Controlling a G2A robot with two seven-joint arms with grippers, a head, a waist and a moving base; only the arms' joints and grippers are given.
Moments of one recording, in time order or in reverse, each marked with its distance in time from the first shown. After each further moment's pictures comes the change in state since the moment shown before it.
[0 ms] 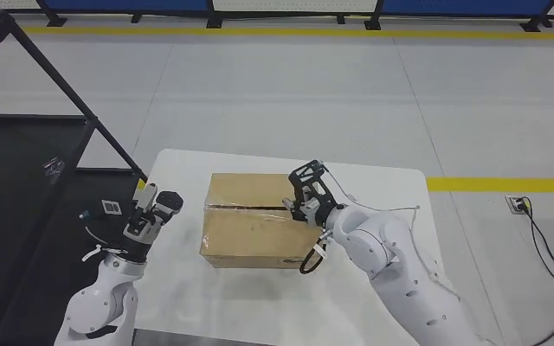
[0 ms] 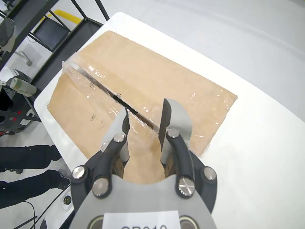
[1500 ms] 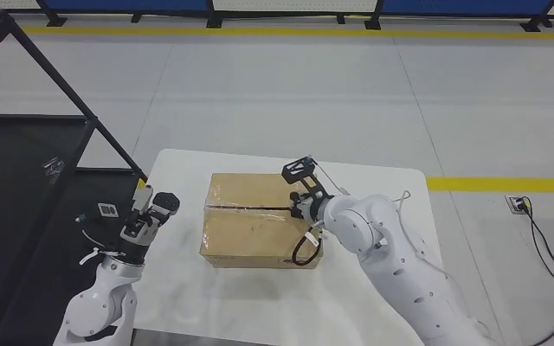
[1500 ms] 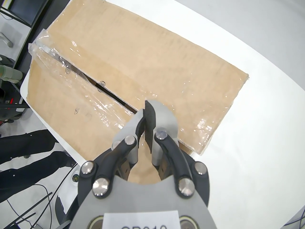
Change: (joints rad) left arm 0.014 0.019 0.010 0.004 -0.014 -0.016 0.033; right arm 0.106 -0.042 -0.033 0.111 0.039 0.056 0.153
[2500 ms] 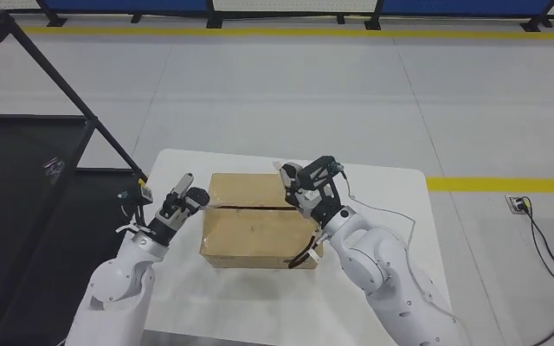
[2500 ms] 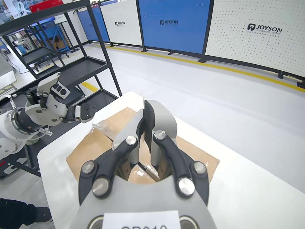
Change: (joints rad) left arm -0.180 0.007 0.139 0.153 0.029 0.141 -0.096; right arm -0.224 0.009 0.074 -0.174 -0.154 -0.171 -0.731
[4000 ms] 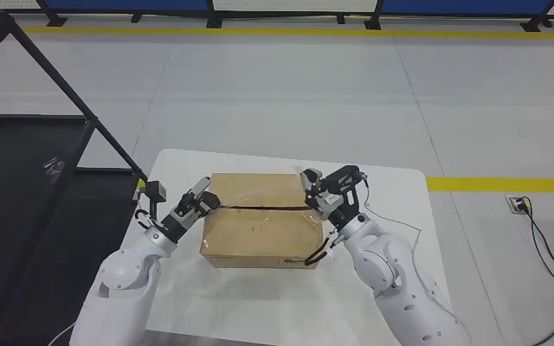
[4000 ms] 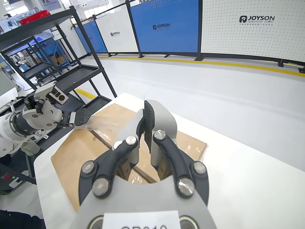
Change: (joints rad) left arm -0.073 0.019 0.064 0.101 0.035 0.024 -0.058; right arm -0.079 -0.002 0.110 0.138 0.040 -0.106 -0.154
